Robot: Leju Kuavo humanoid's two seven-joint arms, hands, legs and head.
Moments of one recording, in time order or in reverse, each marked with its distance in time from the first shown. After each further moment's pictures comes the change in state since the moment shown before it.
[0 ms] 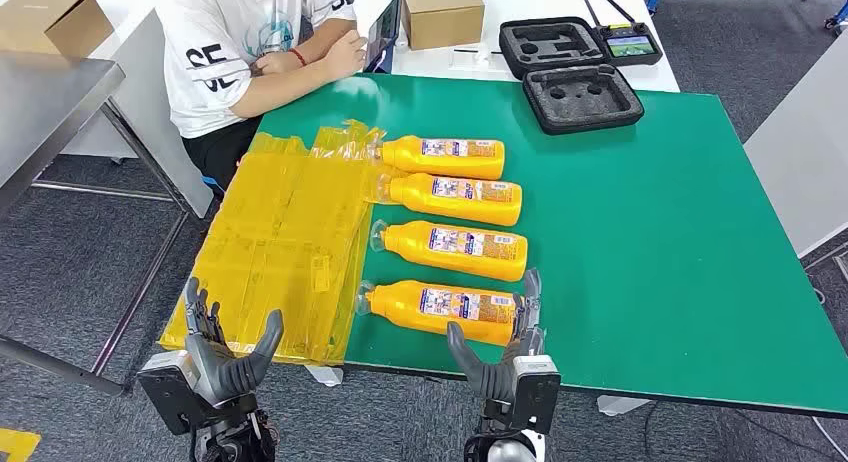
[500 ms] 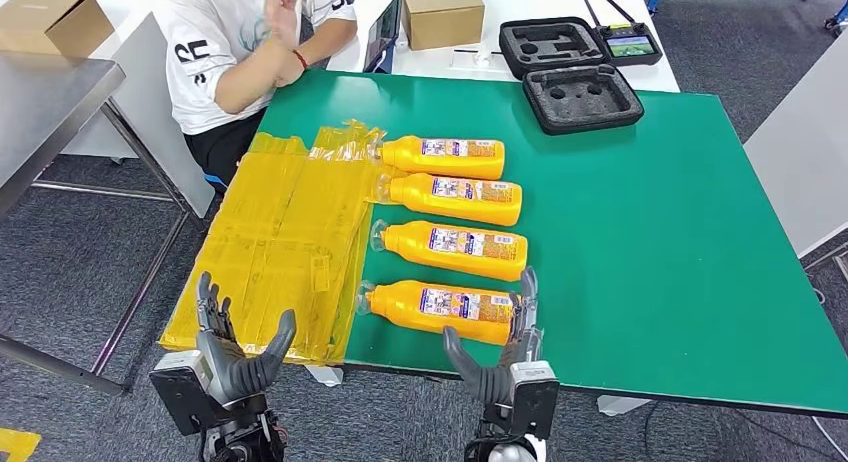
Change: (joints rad) left arm 0.013 -0.037 -0.016 -0.030 -0.080 -0.017 0.029; right arm 0.023 0.012 -0.026 -0.026 0.066 0.054 0.000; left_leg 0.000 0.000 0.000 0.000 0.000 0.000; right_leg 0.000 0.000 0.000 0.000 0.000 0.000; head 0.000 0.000
